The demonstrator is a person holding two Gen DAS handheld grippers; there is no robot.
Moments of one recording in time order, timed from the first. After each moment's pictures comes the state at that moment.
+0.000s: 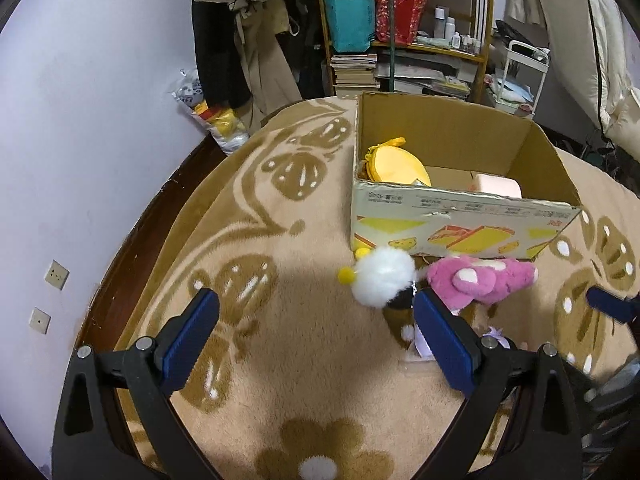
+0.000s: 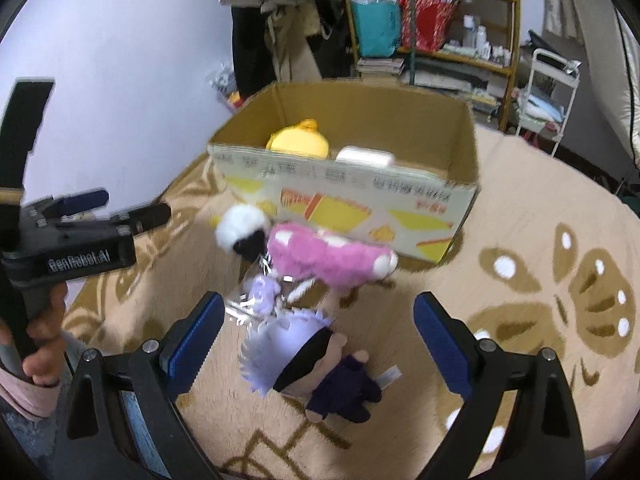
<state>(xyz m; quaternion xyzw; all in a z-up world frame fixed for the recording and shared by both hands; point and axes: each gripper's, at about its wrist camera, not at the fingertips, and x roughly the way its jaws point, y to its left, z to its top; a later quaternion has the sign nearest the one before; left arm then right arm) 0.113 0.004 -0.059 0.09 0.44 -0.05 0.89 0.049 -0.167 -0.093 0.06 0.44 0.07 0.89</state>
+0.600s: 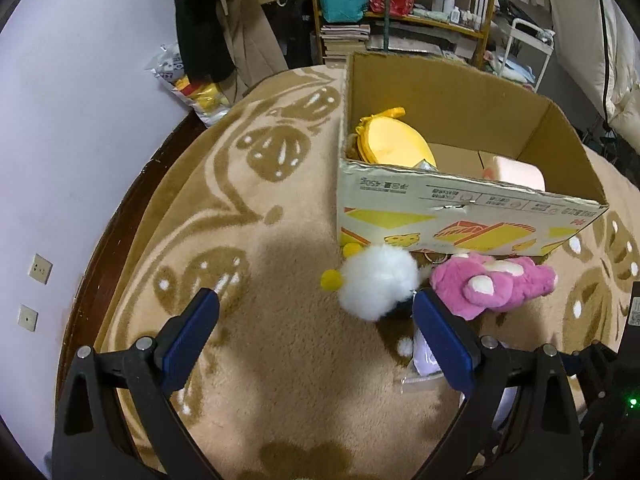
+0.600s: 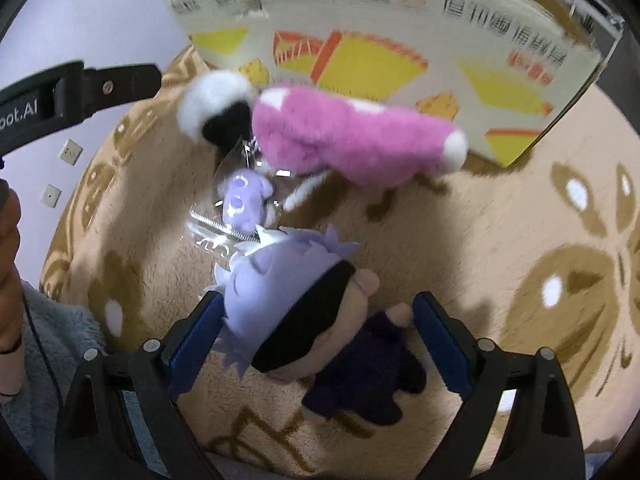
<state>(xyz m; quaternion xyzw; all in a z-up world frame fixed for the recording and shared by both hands) 0.152 -0.012 -0.096 0.09 0.49 -0.07 0.86 0.083 -0.144 -0.177 0.06 0.60 0.09 0.79</state>
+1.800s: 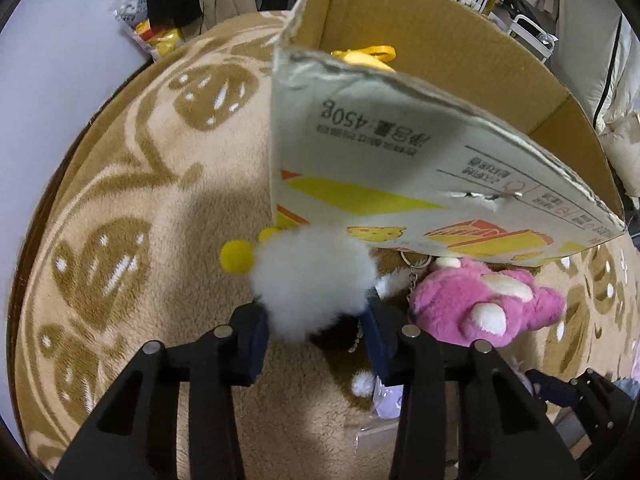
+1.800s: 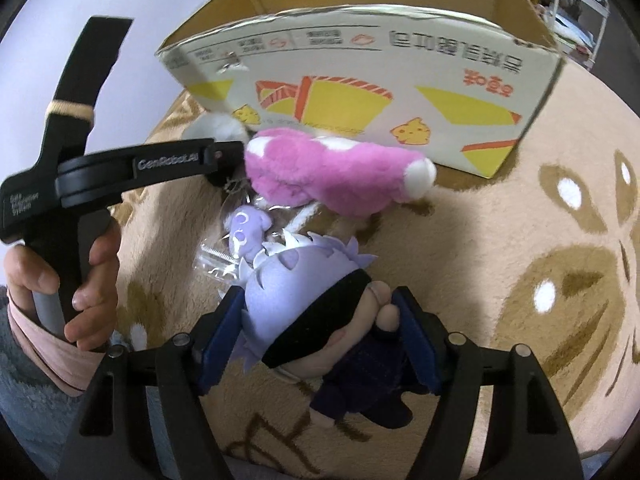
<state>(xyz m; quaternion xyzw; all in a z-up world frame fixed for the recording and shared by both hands) 0.193 -0.023 -0.161 0.01 0.55 -0.12 0.82 0.077 -0.179 -0.149 0.11 0.57 0.09 0.81</state>
